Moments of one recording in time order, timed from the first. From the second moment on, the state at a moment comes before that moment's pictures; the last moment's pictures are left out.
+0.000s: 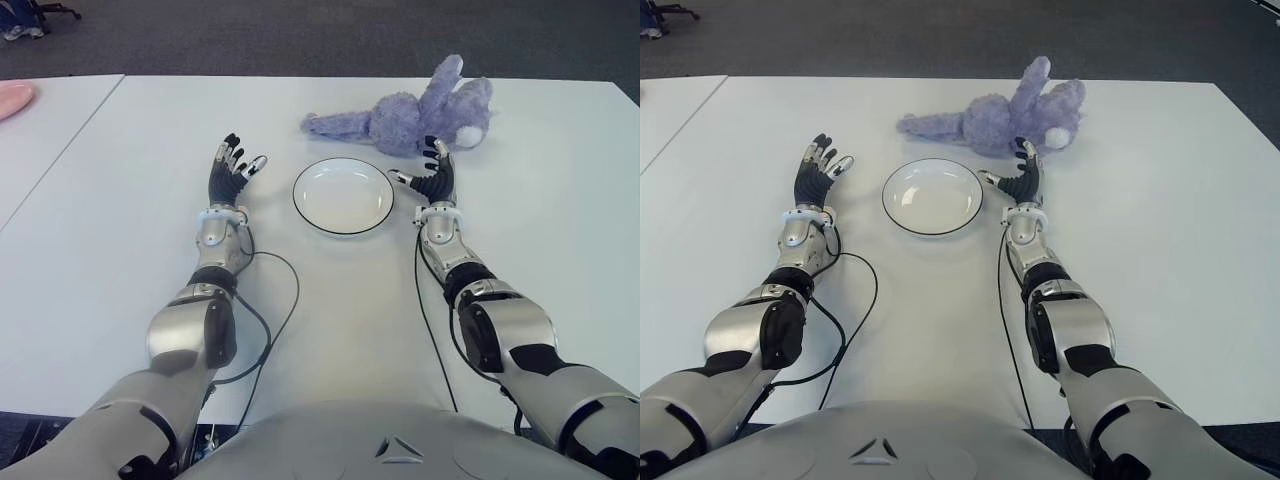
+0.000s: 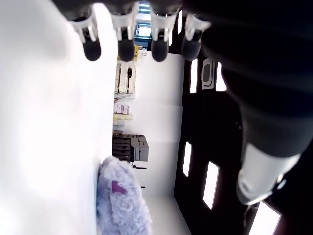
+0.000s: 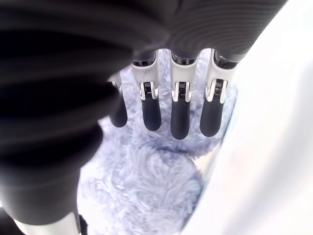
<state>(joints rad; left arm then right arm) -0.61 0.12 0.34 1.24 -0.06 -0.58 -0.12 -0.68 -0.14 -0.03 1.24 -0.33 -0.56 -0.50</state>
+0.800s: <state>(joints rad) -0.61 0.12 0.33 1.24 -0.05 -0.58 -0.11 -0.71 -0.13 -0.03 1.25 -0.31 -0.77 -0.54</state>
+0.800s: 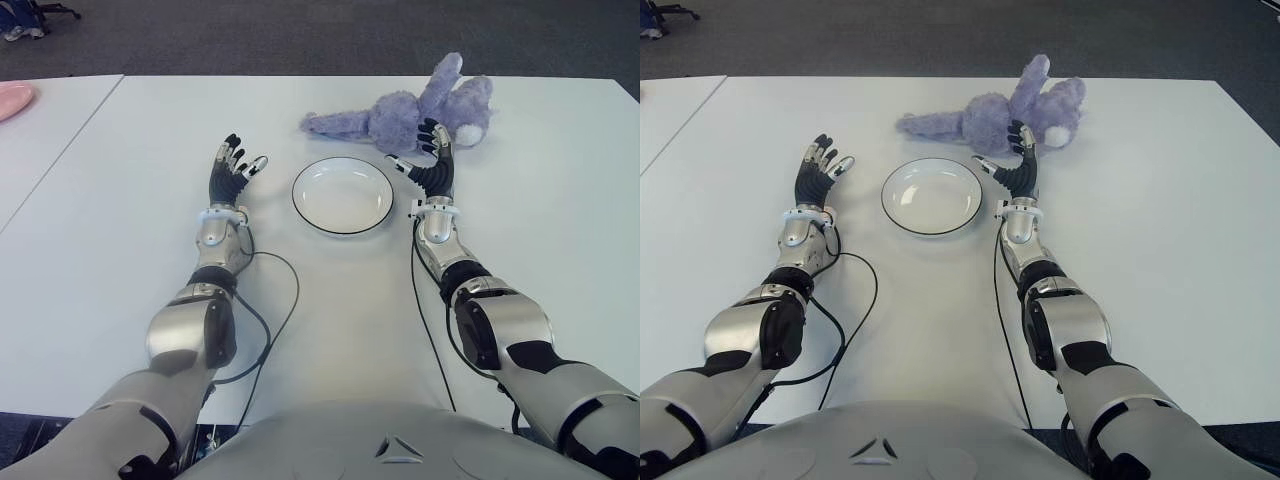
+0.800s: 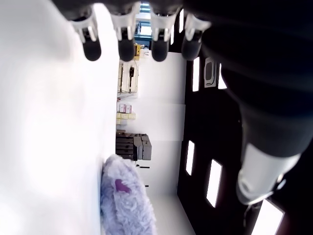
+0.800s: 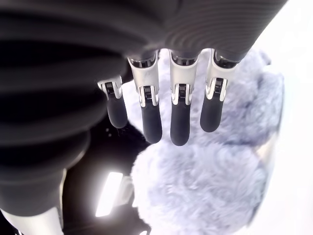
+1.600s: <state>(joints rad) -0.61 0.12 0.33 1.24 -0.04 -0.57 -0.11 -0.76 -0.17 -0.02 1.28 -0.31 -0.80 -0.49</state>
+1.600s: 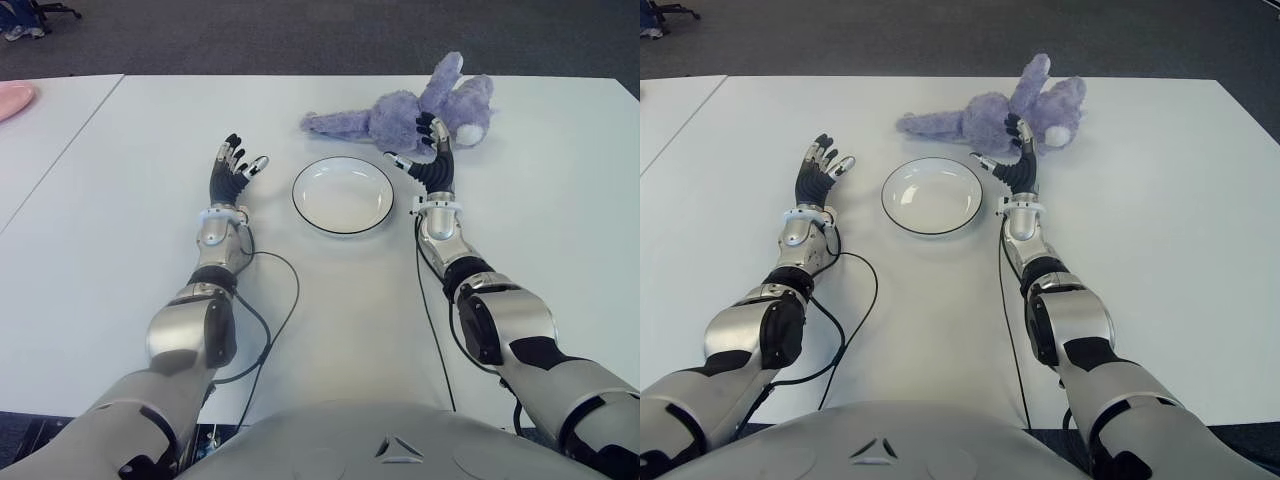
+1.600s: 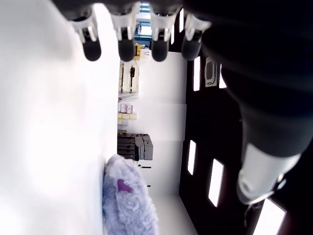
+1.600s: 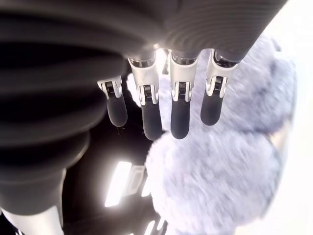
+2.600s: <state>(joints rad) -0.61 0.12 0.34 1.24 -0.04 -0.57 -0.10 -0.92 -0.41 0.09 1.29 -0.40 -0.75 -0.56</state>
